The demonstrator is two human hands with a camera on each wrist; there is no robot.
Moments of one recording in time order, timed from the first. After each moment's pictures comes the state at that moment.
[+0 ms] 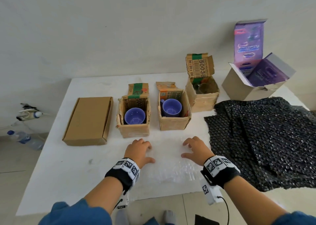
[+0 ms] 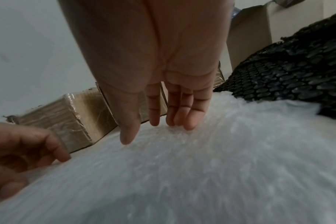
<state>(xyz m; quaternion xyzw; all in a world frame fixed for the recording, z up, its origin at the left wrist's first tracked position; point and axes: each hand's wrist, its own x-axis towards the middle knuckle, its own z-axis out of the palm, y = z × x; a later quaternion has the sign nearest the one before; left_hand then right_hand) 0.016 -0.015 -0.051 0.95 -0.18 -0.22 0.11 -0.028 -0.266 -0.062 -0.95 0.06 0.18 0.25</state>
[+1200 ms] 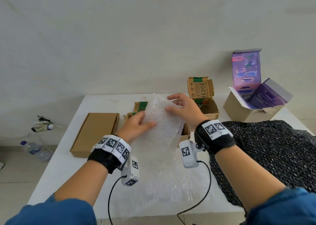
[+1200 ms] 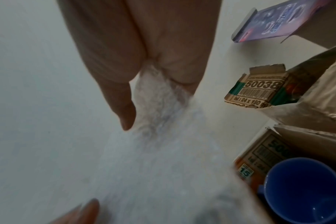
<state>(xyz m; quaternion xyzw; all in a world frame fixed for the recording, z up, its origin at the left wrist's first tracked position) 0.062 -0.021 0.084 0.76 -0.09 -0.16 0.63 0.061 -0.229 0.123 -0.81 -0.02 0.00 0.58</state>
